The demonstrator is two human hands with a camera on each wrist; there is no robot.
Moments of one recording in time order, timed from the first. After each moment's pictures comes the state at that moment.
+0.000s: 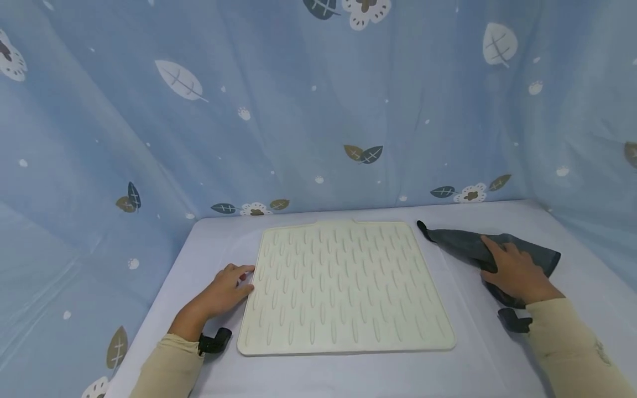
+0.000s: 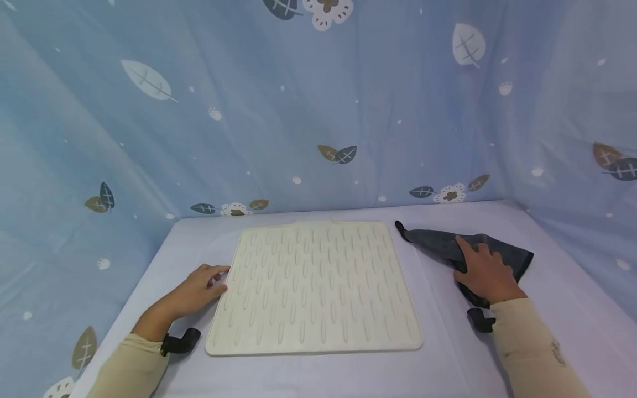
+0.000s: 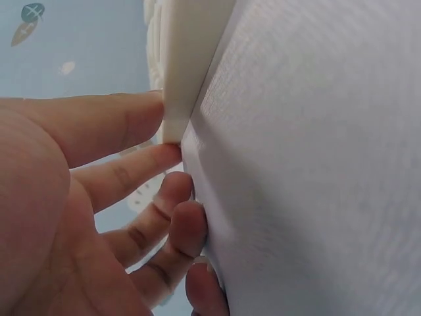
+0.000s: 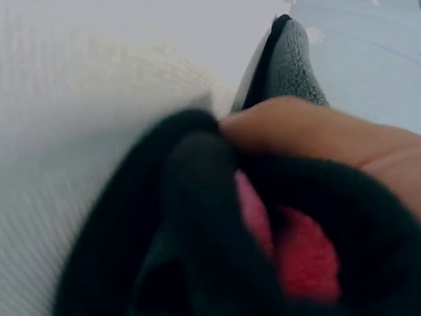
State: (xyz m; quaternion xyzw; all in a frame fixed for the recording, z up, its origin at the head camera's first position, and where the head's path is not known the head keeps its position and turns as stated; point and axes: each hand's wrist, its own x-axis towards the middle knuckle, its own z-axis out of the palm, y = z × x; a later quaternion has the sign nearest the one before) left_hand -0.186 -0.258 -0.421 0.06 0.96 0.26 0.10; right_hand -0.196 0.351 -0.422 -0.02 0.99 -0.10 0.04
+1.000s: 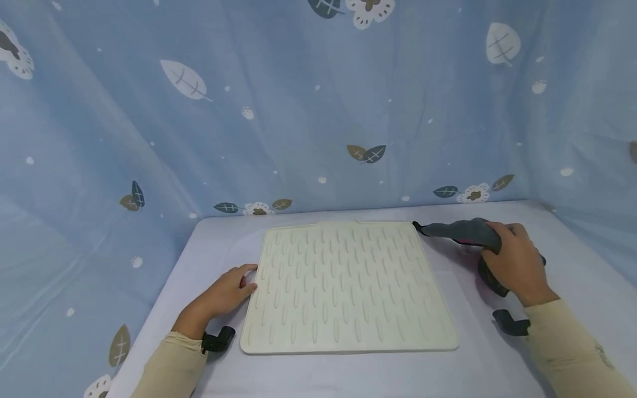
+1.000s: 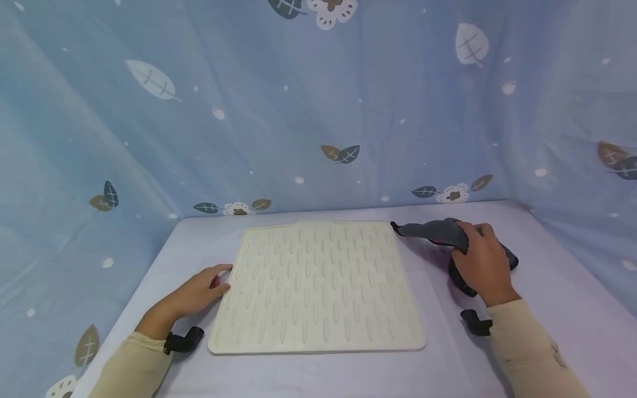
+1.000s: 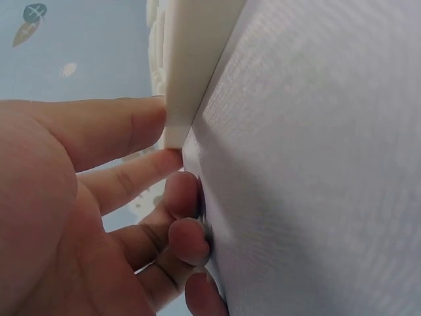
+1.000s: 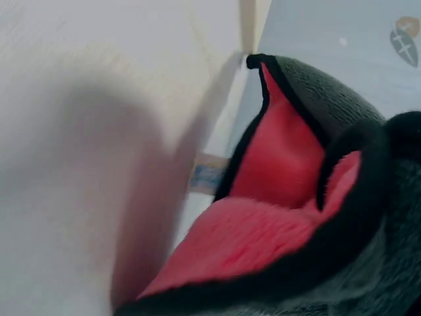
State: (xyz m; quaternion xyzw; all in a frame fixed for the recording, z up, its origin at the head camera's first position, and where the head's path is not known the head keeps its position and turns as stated) left_hand -0.186 -0.258 -0.421 0.07 0.95 0.29 0.12; right_hand -0.191 0.307 -0.402 0.04 0.96 -0.20 -0.19
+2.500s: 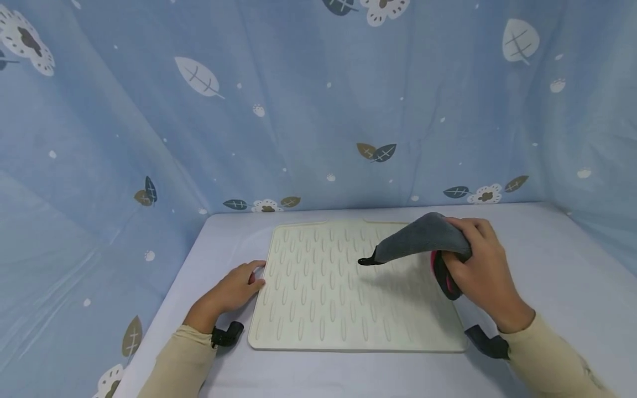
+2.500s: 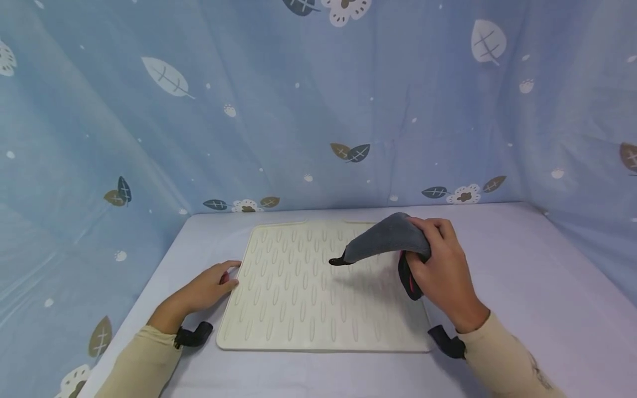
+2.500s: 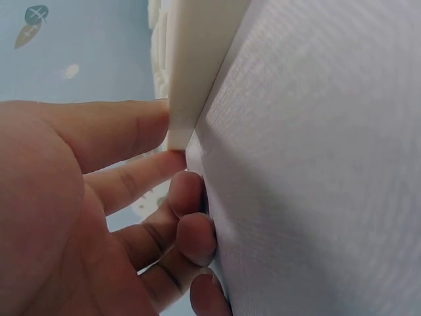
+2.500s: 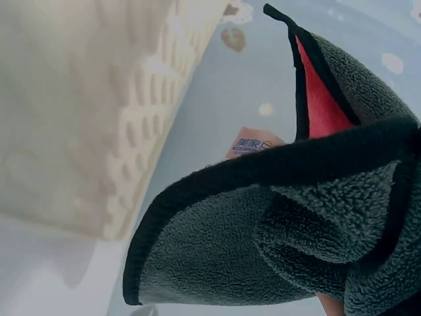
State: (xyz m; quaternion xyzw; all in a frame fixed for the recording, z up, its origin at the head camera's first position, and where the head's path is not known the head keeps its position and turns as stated) left_hand -0.188 -0.256 -0.422 0.04 0.95 0.27 0.12; right_hand -0.154 0.201 -0.359 -0.14 0.88 -0.33 -0.32
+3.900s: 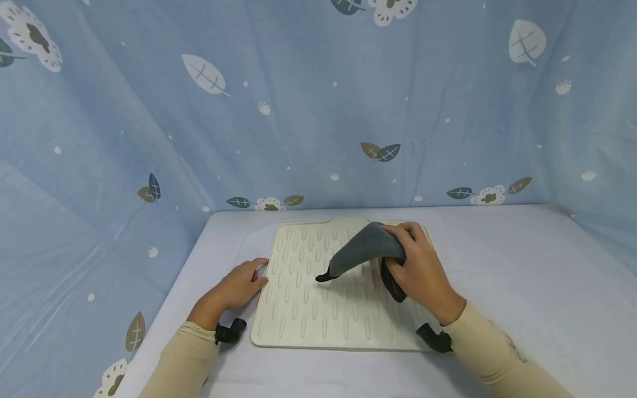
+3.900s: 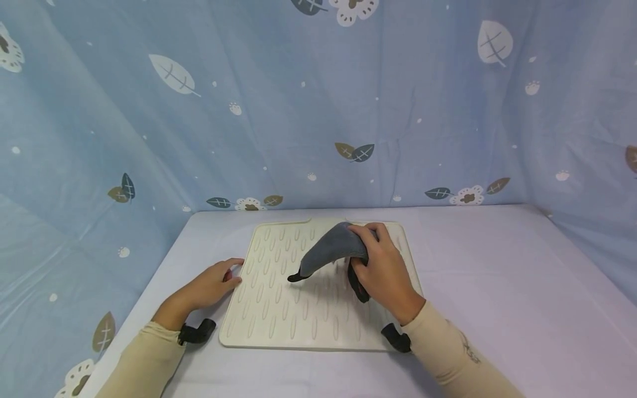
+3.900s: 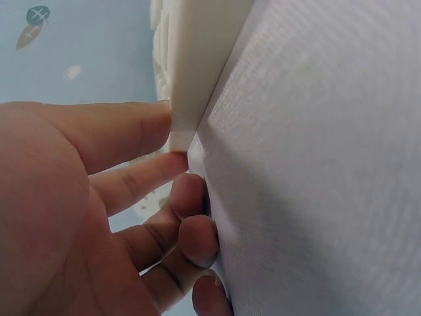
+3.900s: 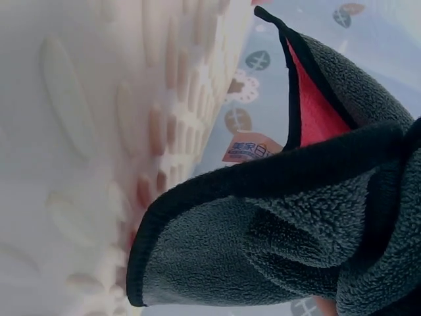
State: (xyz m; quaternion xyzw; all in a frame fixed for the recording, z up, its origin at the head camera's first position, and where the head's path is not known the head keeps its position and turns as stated) left_hand -0.190 -0.257 -0.422 0.06 0.96 0.26 0.11; right_hand -0.171 0.124 -0.375 -0.23 0.88 -0.32 -0.26
